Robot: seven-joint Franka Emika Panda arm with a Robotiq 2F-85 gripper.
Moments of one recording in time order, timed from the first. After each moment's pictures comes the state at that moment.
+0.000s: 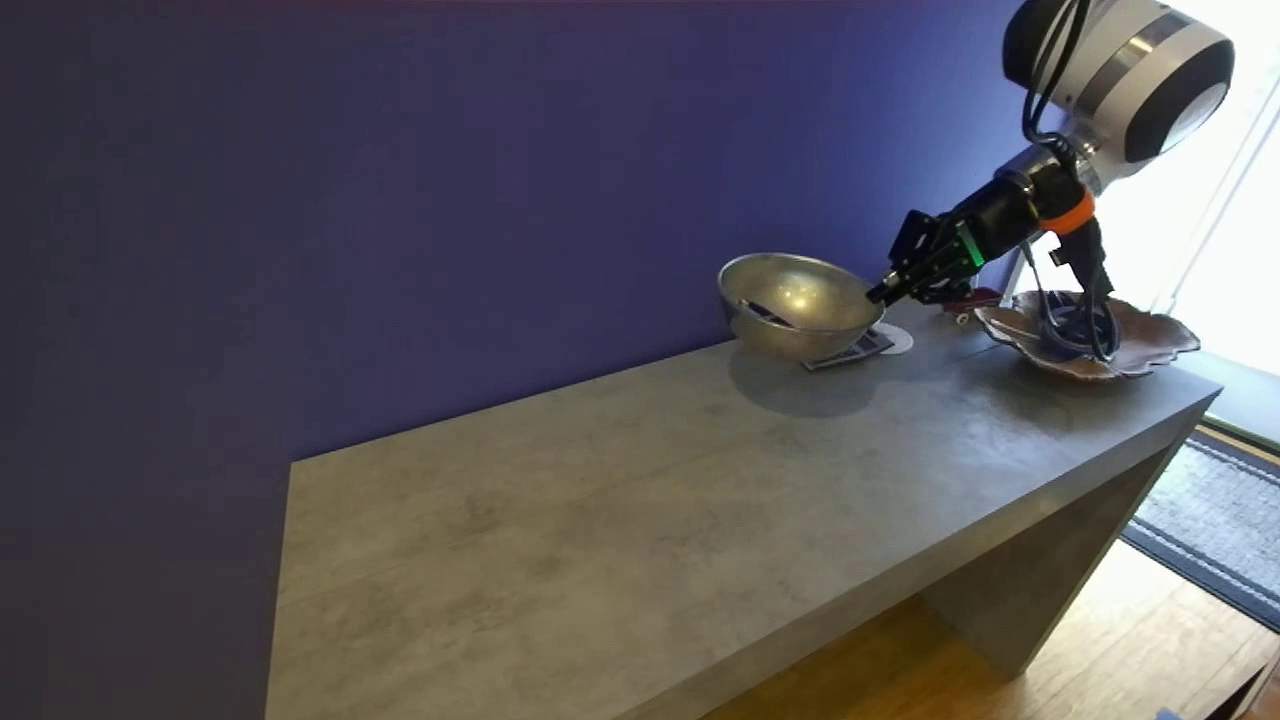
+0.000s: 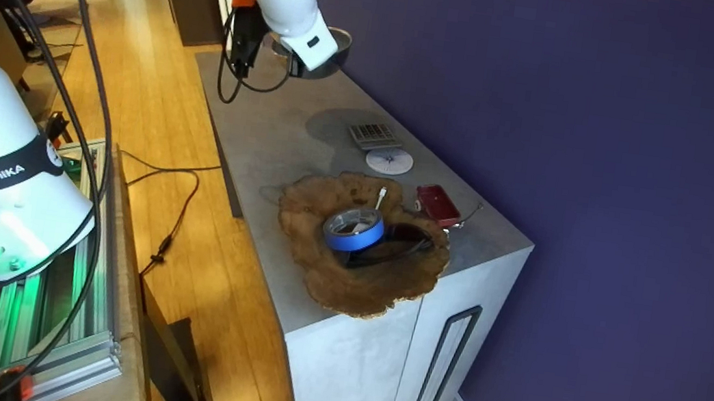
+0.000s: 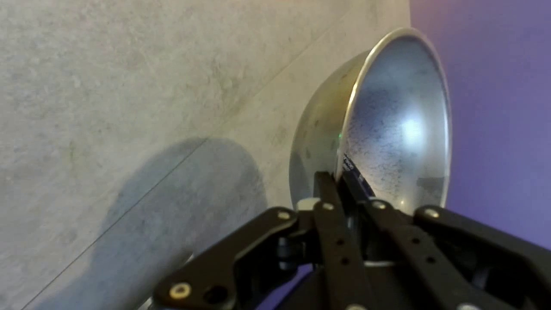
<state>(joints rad) -0.73 0.26 1.00 -2.49 1.76 2.65 -0.91</state>
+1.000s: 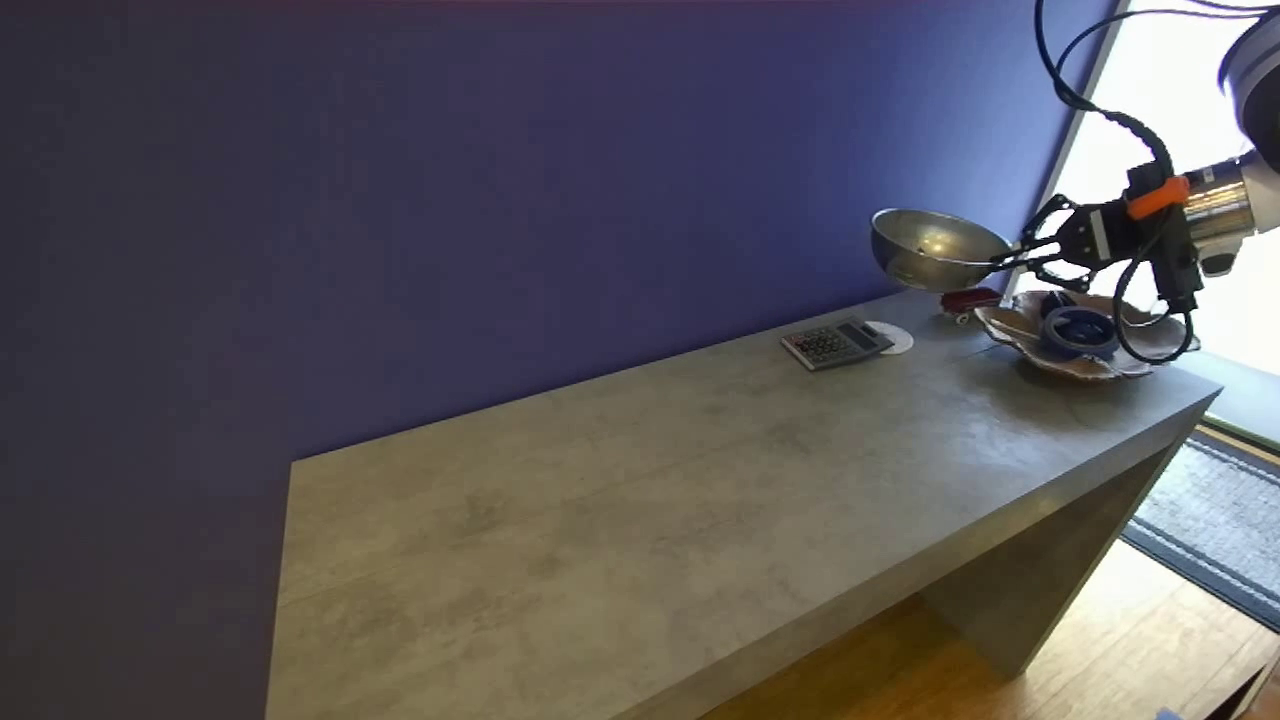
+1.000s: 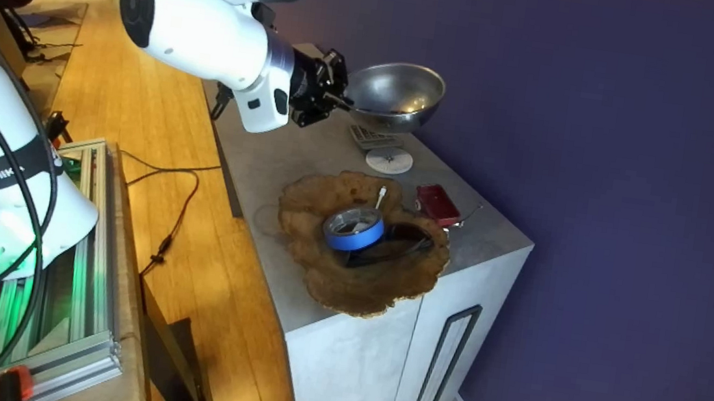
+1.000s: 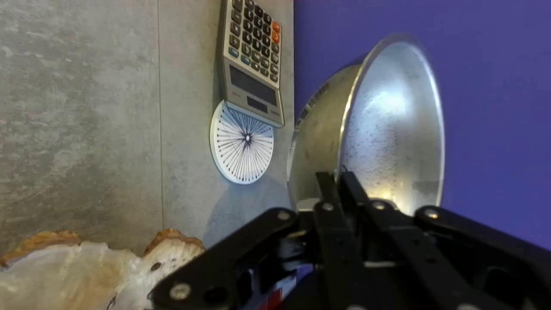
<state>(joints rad) -0.45 -0.01 0.32 -2.76 2.51 2.47 -1.08</state>
